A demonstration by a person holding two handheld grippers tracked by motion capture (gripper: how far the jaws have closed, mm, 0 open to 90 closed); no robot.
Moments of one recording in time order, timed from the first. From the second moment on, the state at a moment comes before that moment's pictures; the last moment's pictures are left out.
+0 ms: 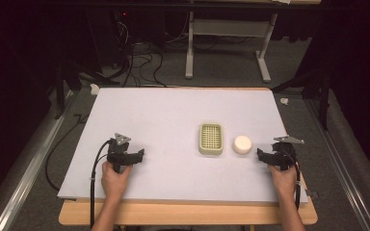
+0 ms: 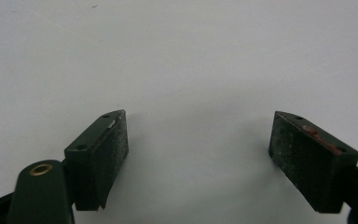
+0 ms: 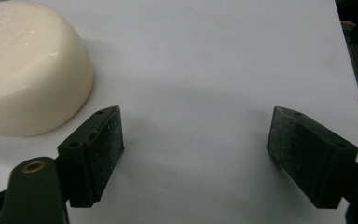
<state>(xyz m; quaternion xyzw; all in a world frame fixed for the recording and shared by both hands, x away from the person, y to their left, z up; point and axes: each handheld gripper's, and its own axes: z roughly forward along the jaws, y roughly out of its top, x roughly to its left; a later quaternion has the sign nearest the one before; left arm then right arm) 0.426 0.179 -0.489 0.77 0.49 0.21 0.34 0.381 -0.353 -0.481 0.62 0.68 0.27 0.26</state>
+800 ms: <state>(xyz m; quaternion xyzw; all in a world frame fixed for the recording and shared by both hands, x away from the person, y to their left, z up) 0.426 0.179 -0.489 0.77 0.49 0.21 0.34 0.352 -0.349 -0.470 0.60 0.68 0.32 0.28</state>
